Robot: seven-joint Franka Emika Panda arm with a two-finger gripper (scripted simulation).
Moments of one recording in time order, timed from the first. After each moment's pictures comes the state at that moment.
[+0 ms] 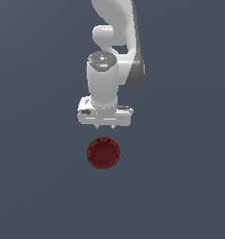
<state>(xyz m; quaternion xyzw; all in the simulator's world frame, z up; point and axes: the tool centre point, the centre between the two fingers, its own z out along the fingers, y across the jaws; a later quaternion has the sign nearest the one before) 0.006 -0.029 0.181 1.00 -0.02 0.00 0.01</state>
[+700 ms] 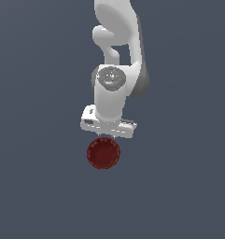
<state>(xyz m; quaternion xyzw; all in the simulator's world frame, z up) 0.034 -0.023 0.160 1.00 -0.08 -0.02 0.04</state>
